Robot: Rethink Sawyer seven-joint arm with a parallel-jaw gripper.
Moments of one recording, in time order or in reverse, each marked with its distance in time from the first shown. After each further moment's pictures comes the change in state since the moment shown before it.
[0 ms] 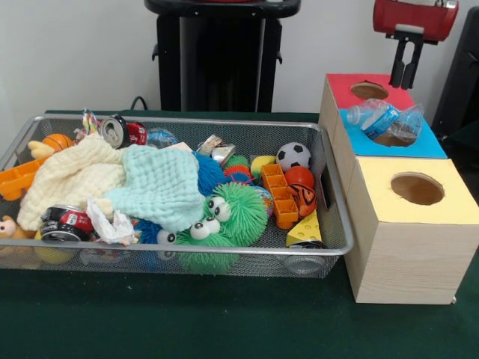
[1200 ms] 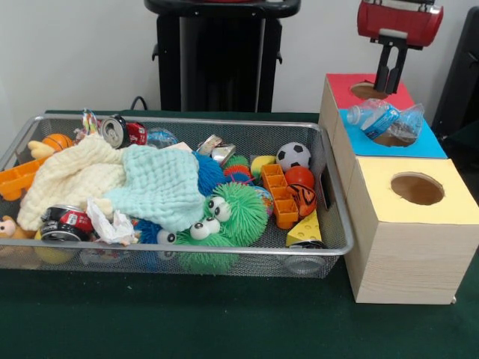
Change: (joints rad) arm -0.034 0.008 0.000 -0.003 0.000 0.000 0.000
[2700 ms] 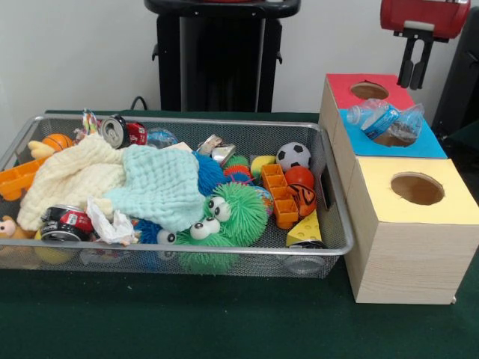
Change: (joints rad) arm 0.036 0.011 -0.028 -0.078 0.000 0.049 0.000
